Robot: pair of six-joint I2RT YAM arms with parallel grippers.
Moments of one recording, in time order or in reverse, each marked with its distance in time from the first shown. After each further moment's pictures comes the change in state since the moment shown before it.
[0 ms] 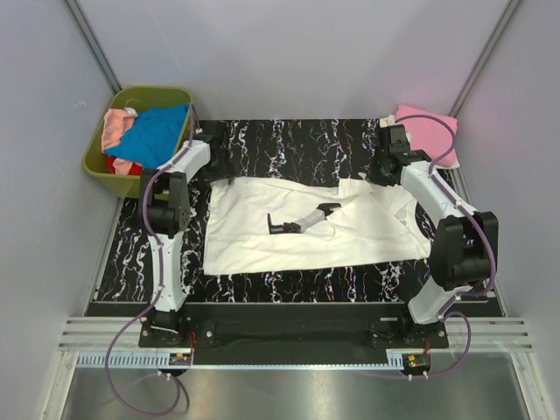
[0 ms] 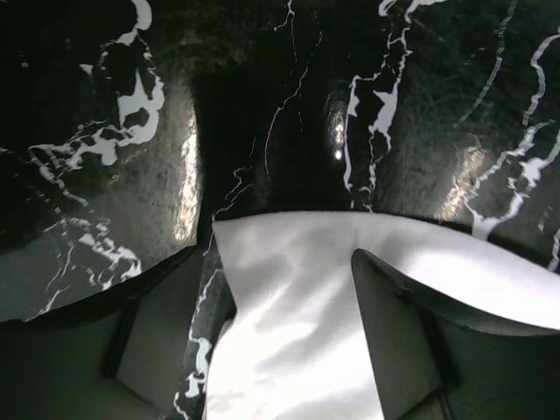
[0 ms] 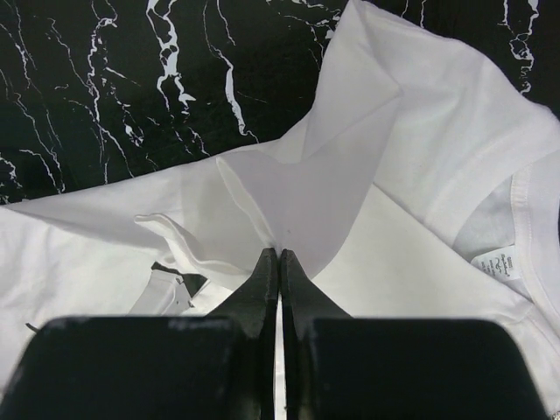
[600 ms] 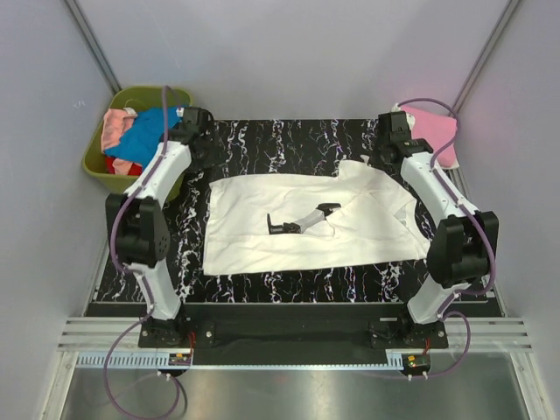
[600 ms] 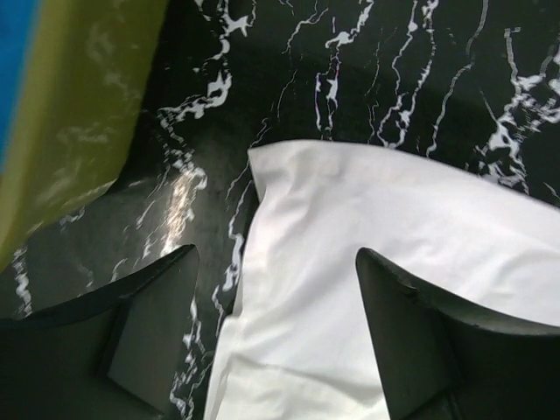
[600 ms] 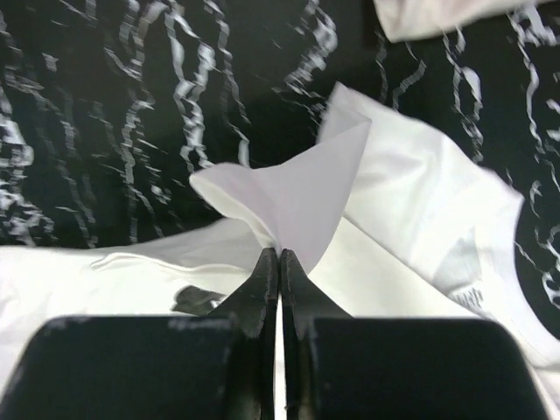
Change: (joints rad) left arm 0.000 -0.470 -0.228 0.047 -0.013 0.018; right arm 0.026 0.042 0.182 -0.024 0.098 -0.023
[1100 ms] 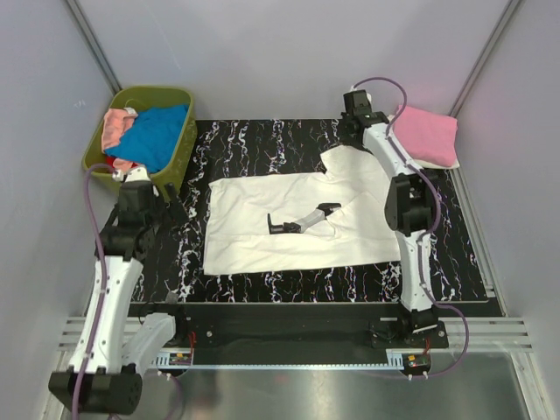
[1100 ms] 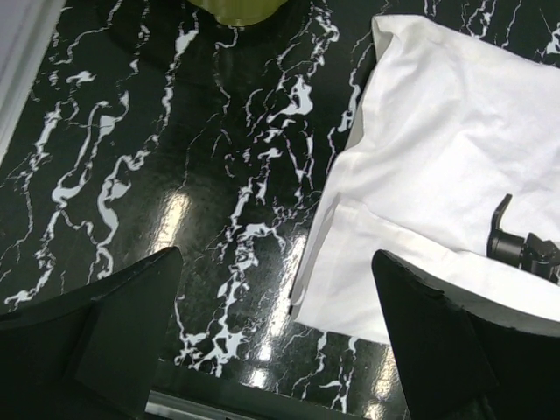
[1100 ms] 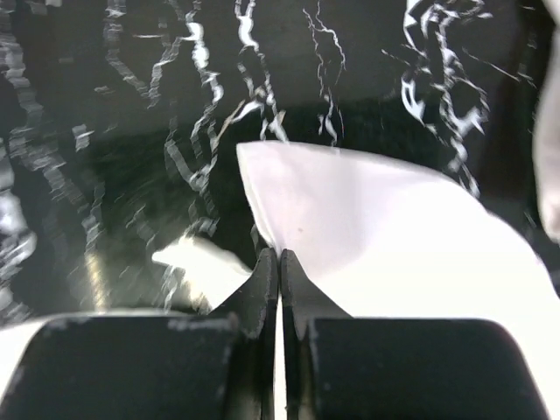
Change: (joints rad) left arm 0.121 -0.991 -0.670 -0.127 -0.016 0.012; right arm 0.049 0.717 0.749 -0.080 -0.021 -0.164
